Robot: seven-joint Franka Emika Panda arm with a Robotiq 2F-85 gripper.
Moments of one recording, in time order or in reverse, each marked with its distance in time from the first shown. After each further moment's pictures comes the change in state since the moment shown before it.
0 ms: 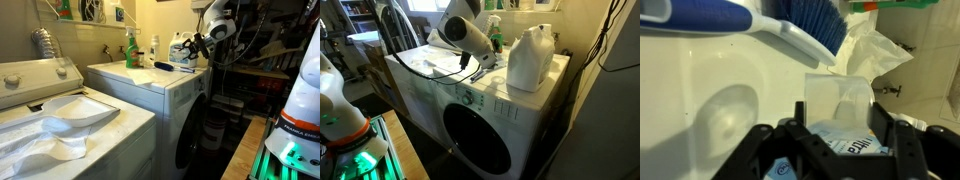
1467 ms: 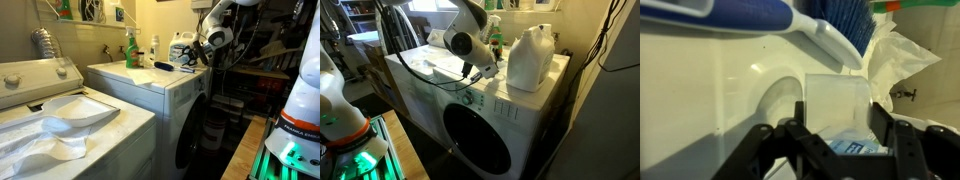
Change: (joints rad) arm -0.023 0.091 -0.003 0.015 0.075 -0.061 -0.074
